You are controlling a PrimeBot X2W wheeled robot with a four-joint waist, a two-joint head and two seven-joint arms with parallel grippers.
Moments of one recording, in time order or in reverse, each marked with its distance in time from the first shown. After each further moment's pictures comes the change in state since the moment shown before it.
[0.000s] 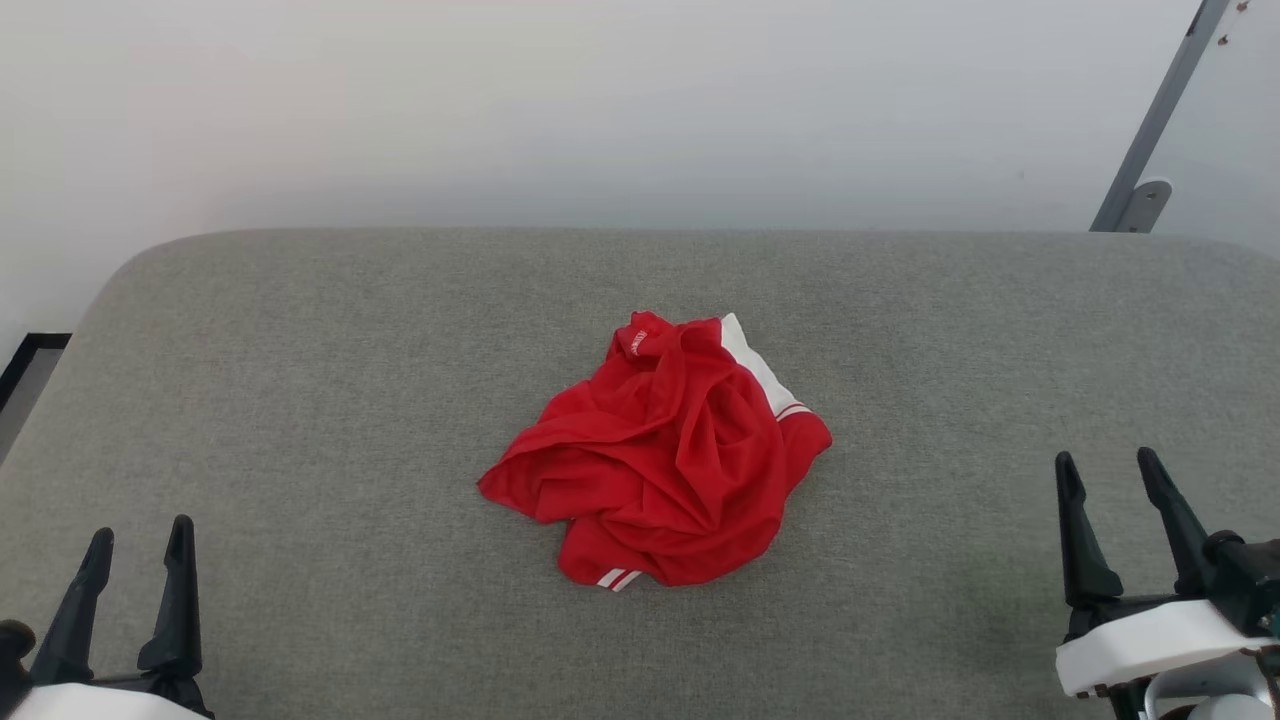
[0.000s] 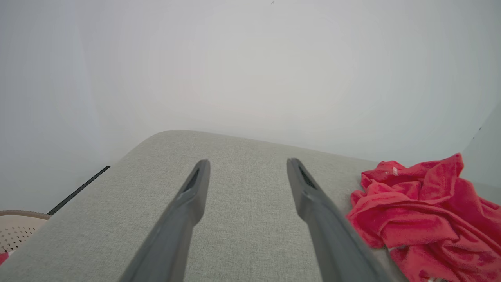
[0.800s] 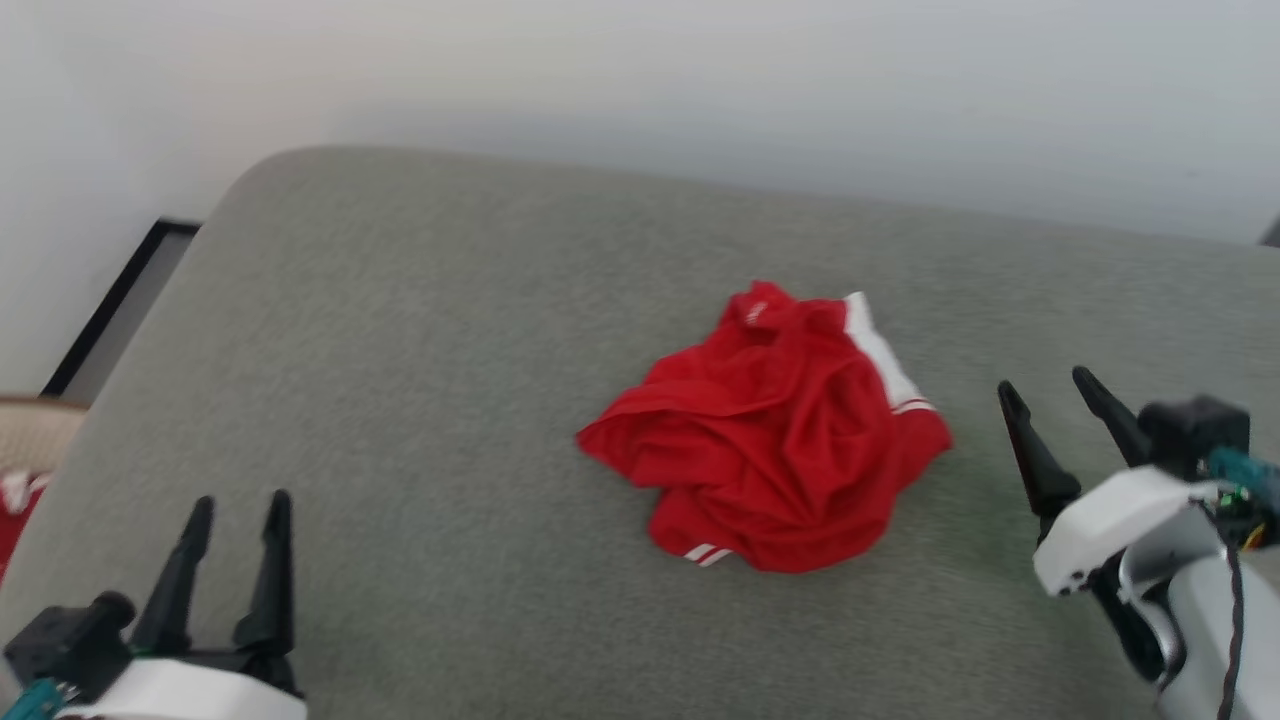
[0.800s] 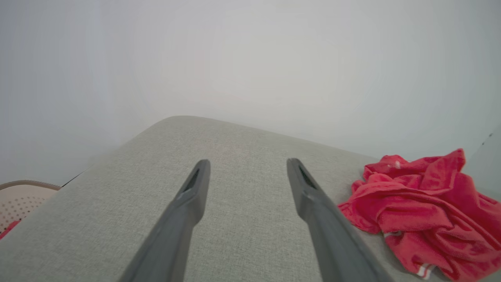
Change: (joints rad) left arm -0.032 -0.069 -0.087 -0.049 0.023 -0.003 0.000; right arm -0.276 -0.141 0.223 0.233 0.131 0.000 0.133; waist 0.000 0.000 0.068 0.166
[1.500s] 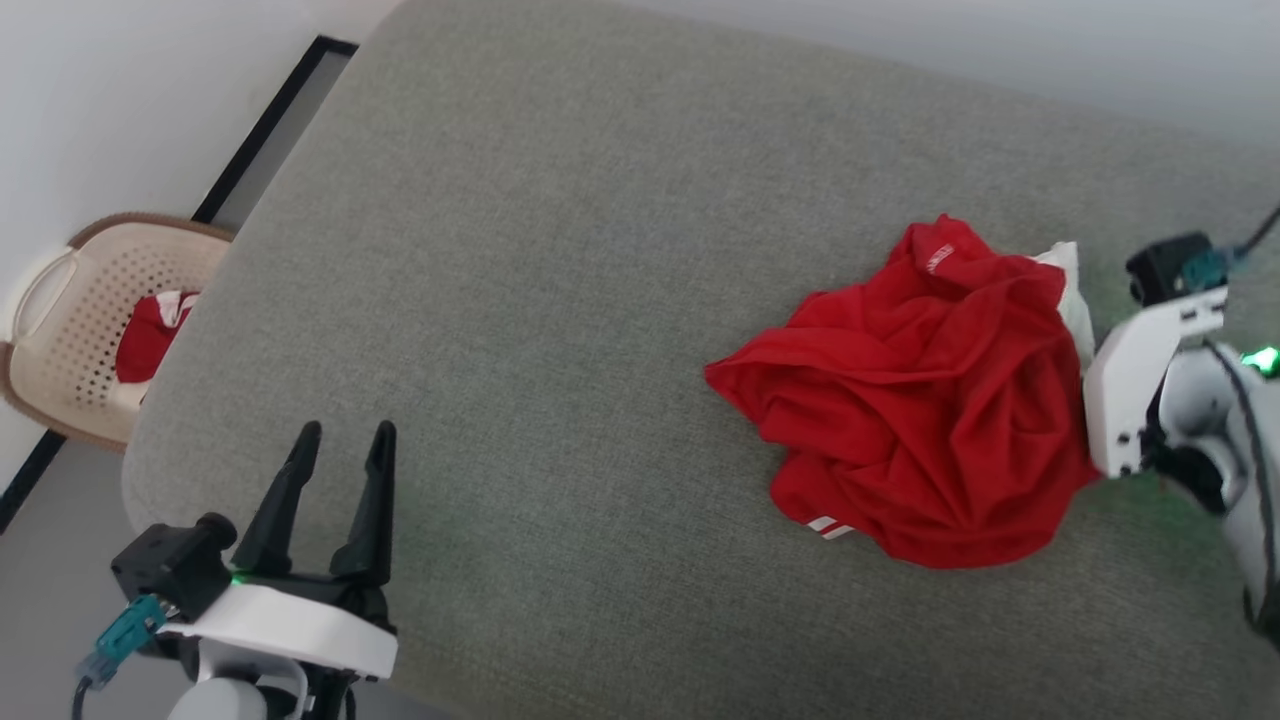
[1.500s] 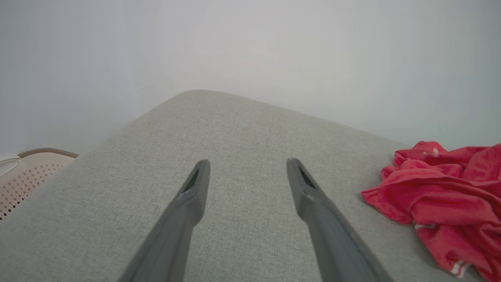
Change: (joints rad) left arm -0.145 -0.054 -0.130 0.038 0.000 0.000 0.000; right arm -0.382 -0.154 0.285 0.322 0.155 0.000 0.488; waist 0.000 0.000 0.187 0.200
